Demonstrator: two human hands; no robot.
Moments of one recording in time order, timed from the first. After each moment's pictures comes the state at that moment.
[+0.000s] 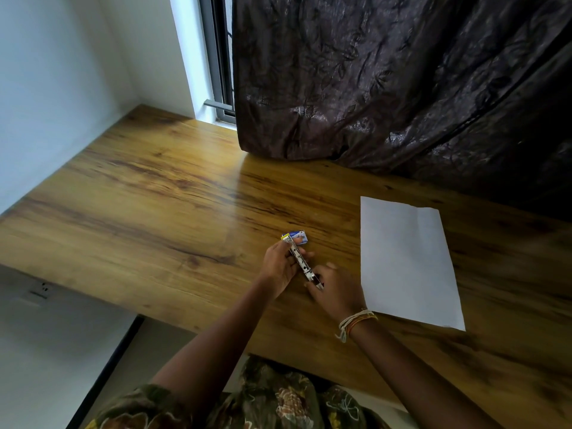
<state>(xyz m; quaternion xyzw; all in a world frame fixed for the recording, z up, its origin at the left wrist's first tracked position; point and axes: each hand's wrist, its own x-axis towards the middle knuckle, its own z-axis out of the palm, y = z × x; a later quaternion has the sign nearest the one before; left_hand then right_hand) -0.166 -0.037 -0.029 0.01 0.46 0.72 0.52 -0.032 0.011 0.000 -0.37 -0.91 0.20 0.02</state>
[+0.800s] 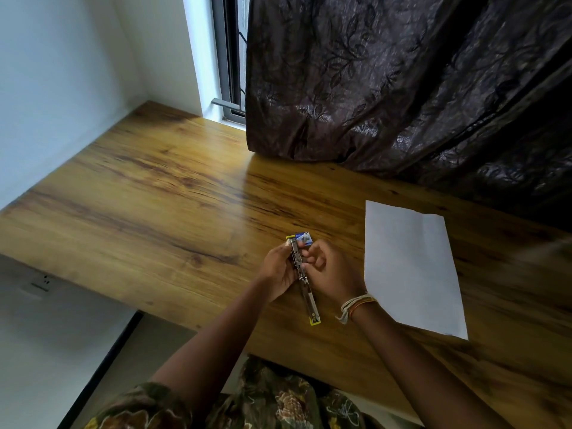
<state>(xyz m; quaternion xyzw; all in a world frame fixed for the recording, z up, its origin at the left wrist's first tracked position) -0.173 -0.044 -0.030 0.00 0.43 0.72 0.55 -0.057 0.024 0.023 -0.34 -0.89 0.30 0.09</state>
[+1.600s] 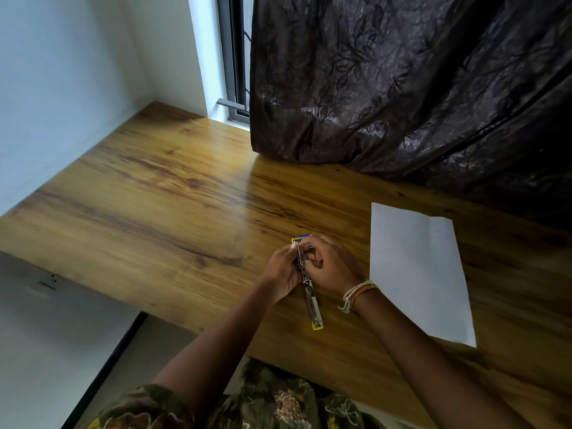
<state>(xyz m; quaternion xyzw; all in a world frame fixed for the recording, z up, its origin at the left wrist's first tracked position) -0.173 -0.038 -0.034 0.01 0.43 0.71 0.55 -0.077 0.041 0.025 -0.25 -0.94 0.21 0.07</state>
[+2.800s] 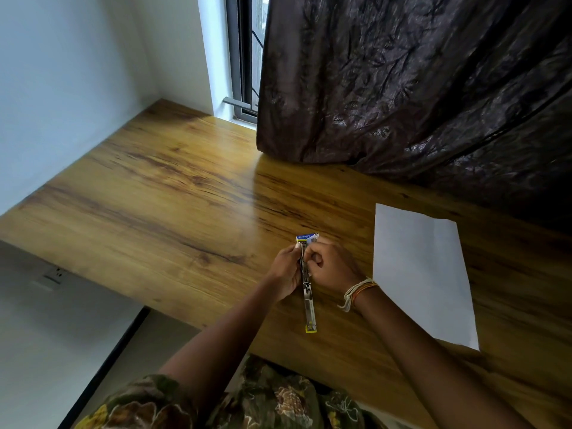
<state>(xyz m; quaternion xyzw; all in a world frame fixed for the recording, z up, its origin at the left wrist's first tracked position) -0.173 -0.037 -0.033 0.01 0.51 0.67 0.54 -0.082 0.043 0.015 -0.22 -0.94 0.25 0.05</state>
